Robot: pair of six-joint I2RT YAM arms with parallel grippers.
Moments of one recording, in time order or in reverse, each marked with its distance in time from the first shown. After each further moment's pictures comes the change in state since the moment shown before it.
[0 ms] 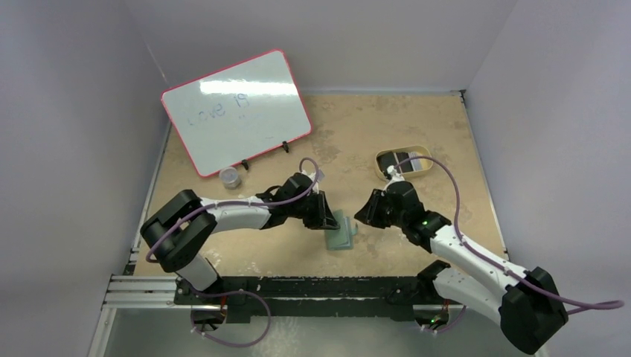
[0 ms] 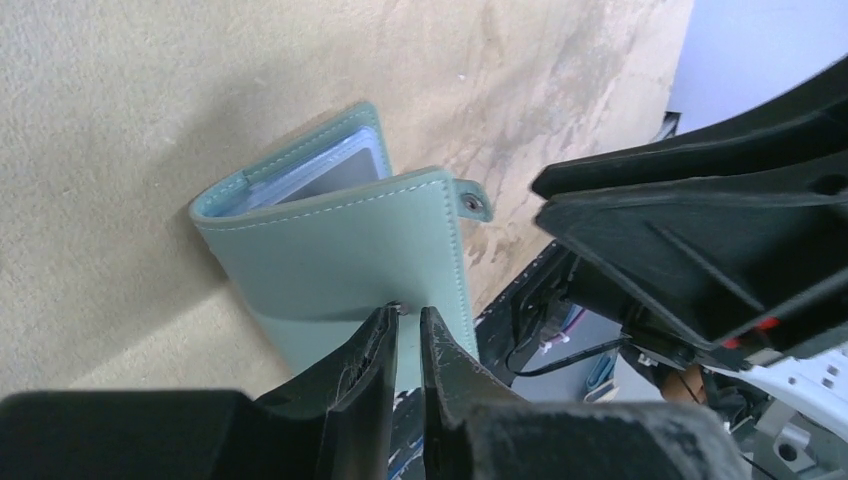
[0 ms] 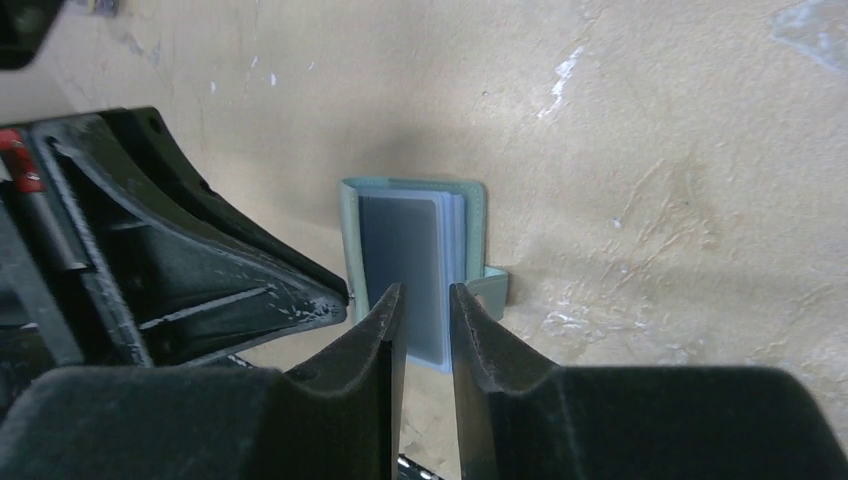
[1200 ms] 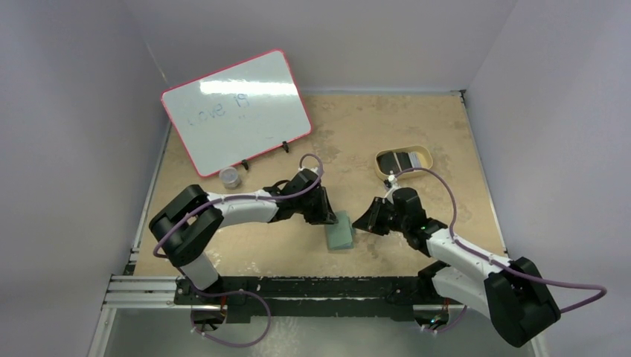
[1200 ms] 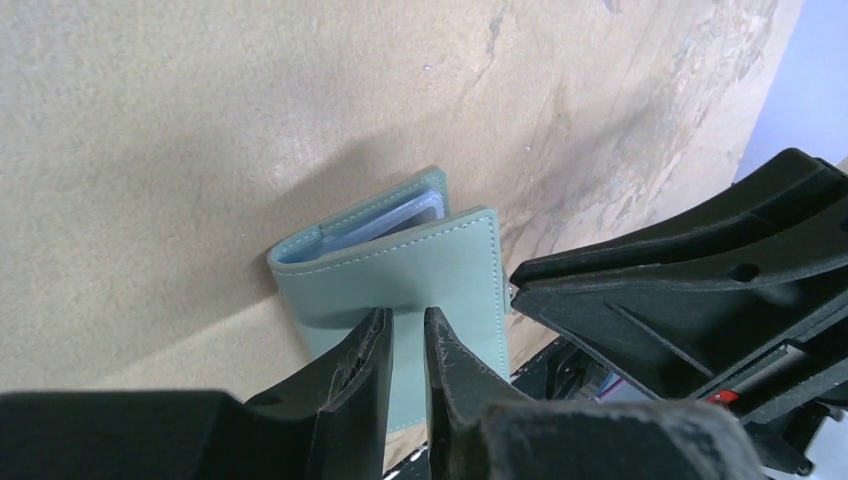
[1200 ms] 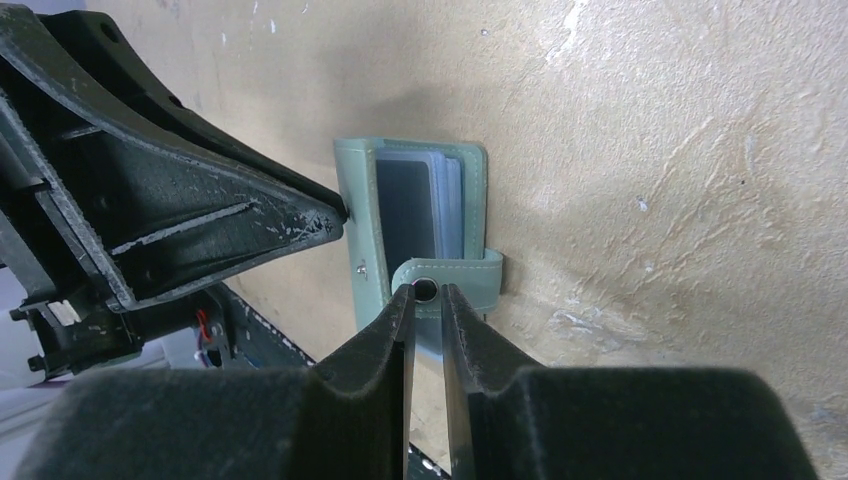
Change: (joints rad) left arm -0.020 0.079 0.113 -0.150 -0.147 0.010; right arm -0.115 0.057 -0.167 0.243 -0.241 0.043
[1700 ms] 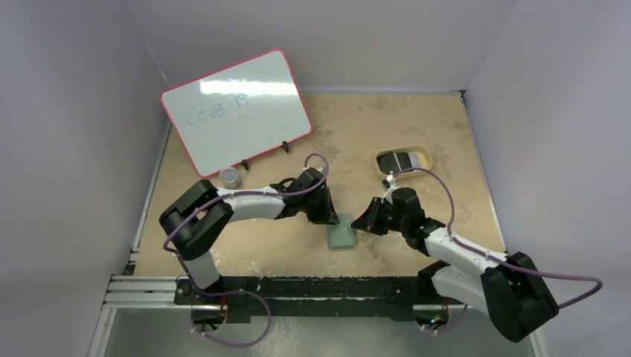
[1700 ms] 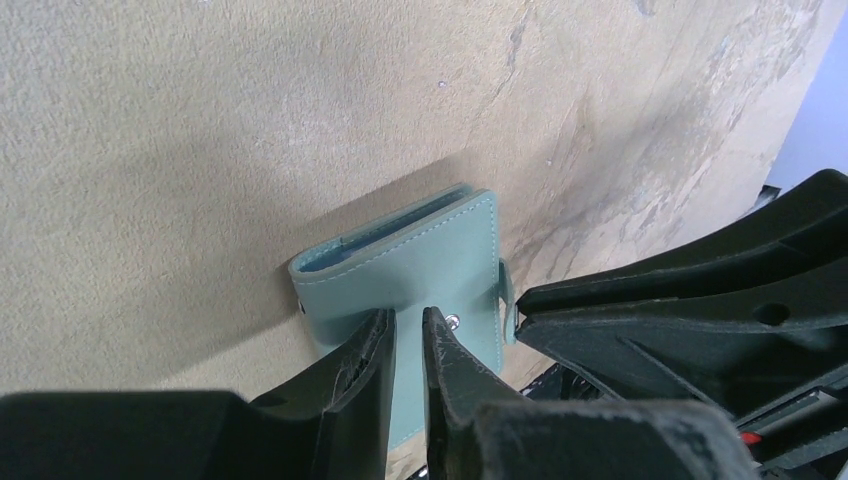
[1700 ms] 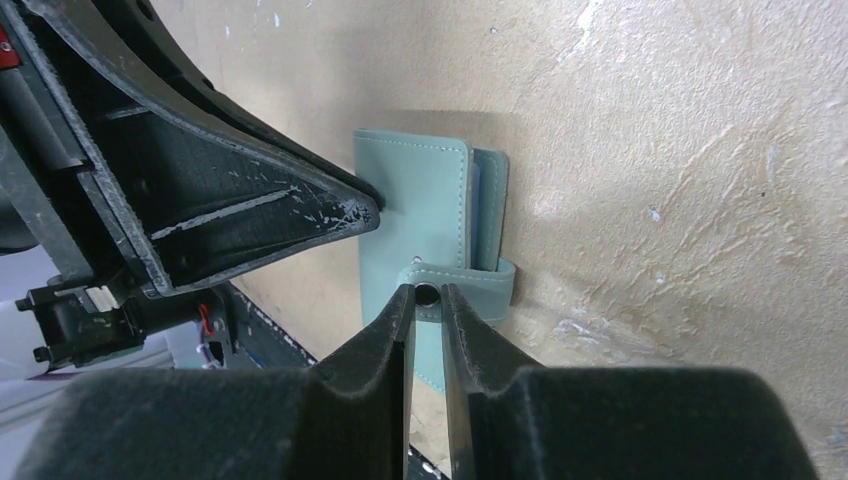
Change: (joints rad) left arm 0.000 0.075 0.063 -0.040 -0.013 0.024; right arm 0.000 0.032 -0.003 0.041 -0.023 -0.001
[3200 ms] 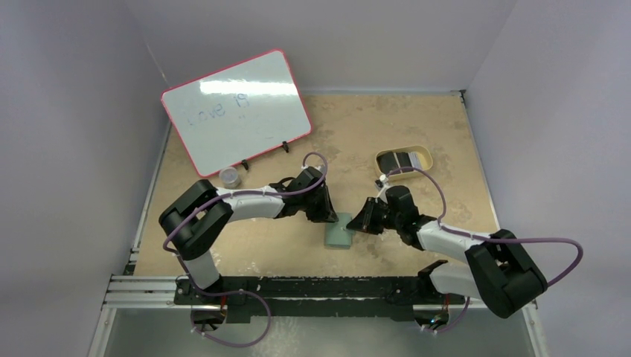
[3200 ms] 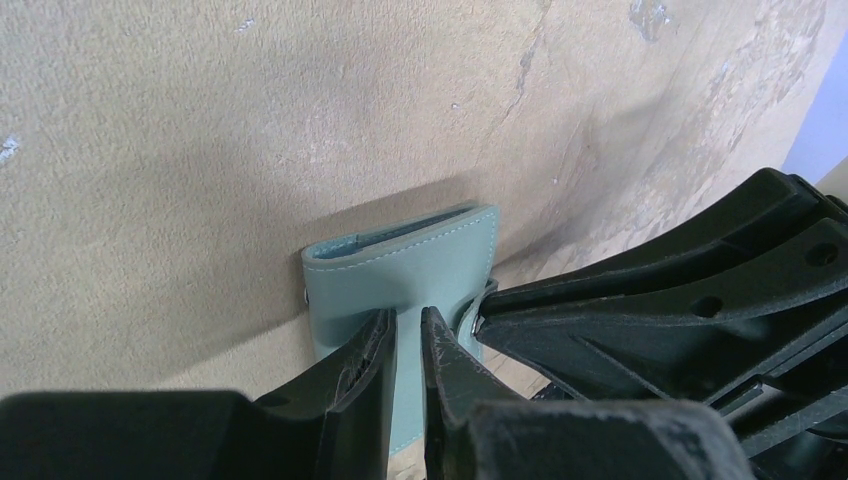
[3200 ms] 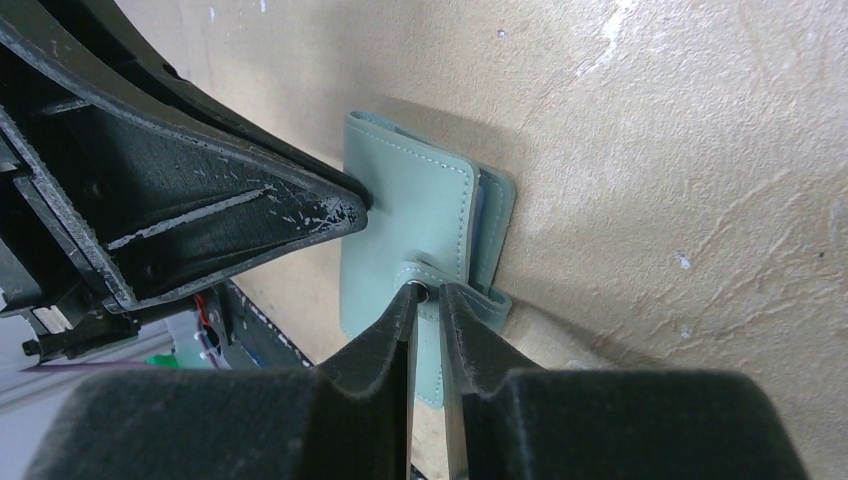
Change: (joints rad) left arm 0.003 0.000 0.000 0.000 -0.021 -0.005; right arm 0.020 0.176 0.006 0.143 -0.049 0.000
